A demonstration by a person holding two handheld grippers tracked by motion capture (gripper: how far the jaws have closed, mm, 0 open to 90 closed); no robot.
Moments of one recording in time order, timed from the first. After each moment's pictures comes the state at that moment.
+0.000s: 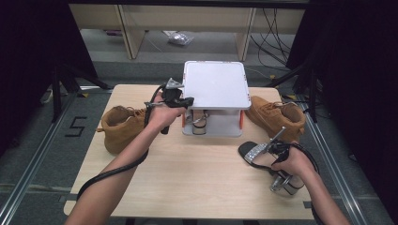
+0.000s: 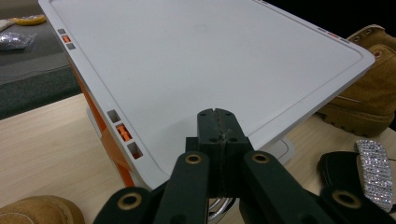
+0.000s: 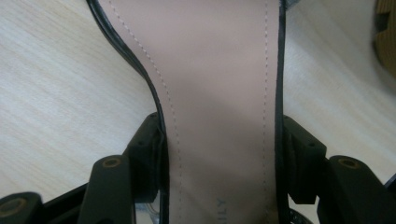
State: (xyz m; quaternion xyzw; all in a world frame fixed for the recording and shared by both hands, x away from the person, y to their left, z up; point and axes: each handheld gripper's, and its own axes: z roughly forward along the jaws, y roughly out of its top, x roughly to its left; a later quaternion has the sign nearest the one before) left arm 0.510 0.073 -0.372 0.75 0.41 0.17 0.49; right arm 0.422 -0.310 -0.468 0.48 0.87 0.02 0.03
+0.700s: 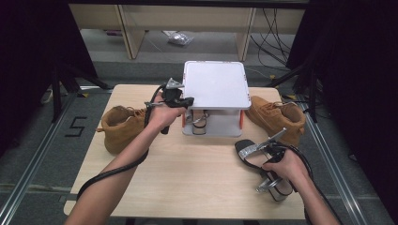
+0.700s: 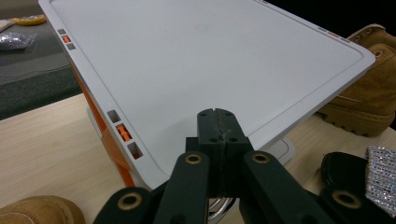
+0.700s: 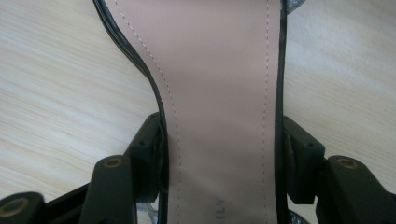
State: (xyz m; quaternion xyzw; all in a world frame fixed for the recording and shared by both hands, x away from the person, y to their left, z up) left arm 0.510 0.072 -0.372 0.76 0.40 0.17 0.49; right arm 0.406 -0.282 -0.454 0.58 0.81 0.06 0.01
